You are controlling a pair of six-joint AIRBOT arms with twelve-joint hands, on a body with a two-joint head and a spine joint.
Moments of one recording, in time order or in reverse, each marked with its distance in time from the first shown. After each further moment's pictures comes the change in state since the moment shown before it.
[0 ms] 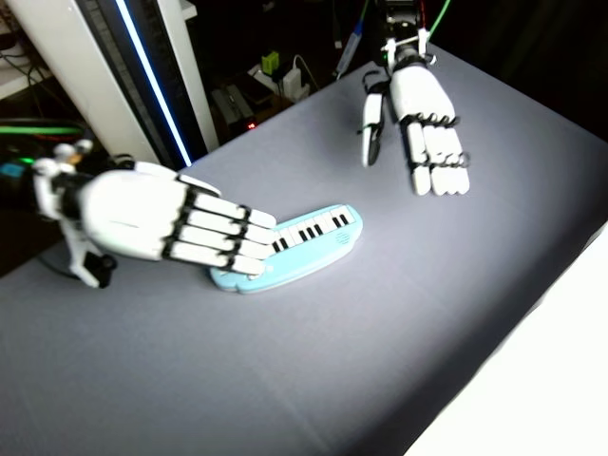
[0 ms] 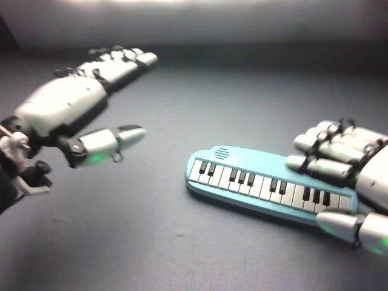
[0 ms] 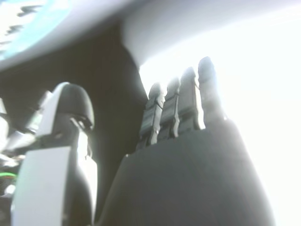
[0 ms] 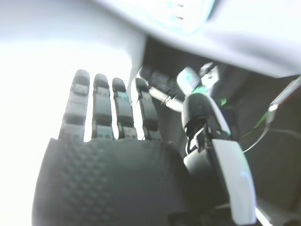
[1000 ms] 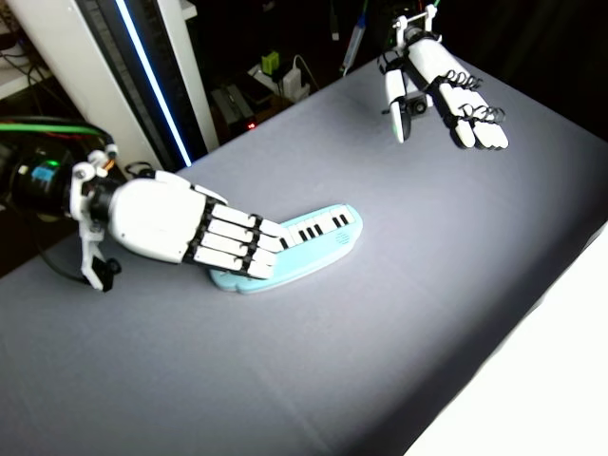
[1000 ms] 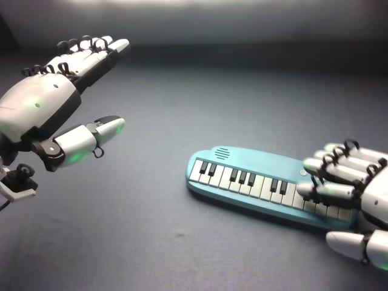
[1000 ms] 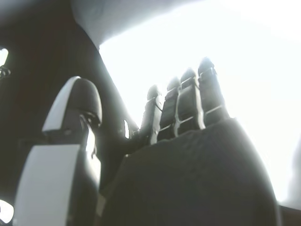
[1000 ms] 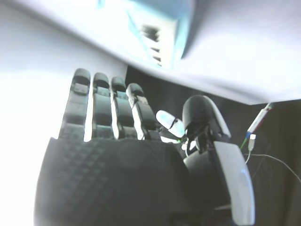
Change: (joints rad) left arm 0.069 0.030 -0.047 -0.069 -0.146 0.016; right arm -0.035 0.034 -0.042 0.074 -0.070 -0.091
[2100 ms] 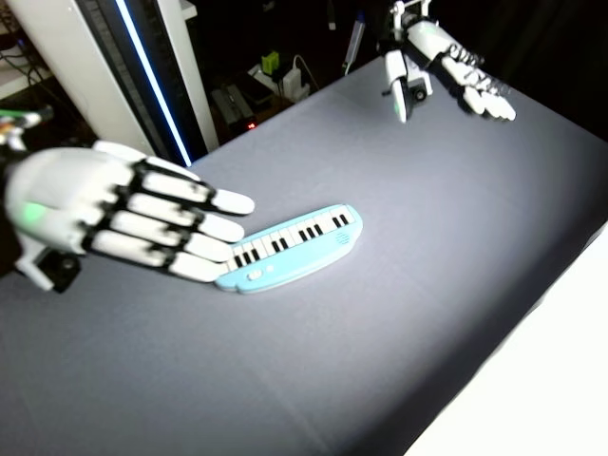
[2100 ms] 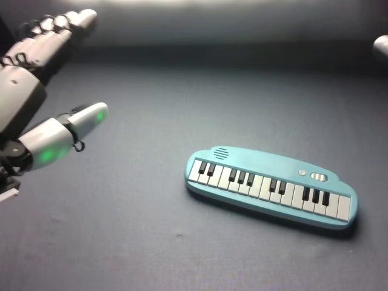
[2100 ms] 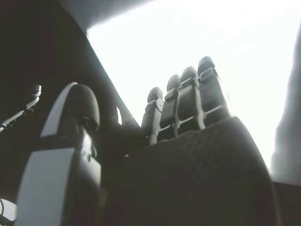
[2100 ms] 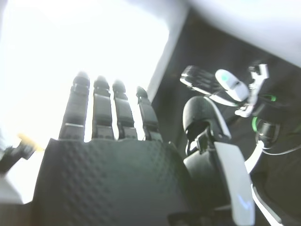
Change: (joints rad) left arm 0.103 0.071 -0.111 -0.057 -0.285 0.025; right arm -0.126 0.191 -0.110 0.135 0.622 0.052
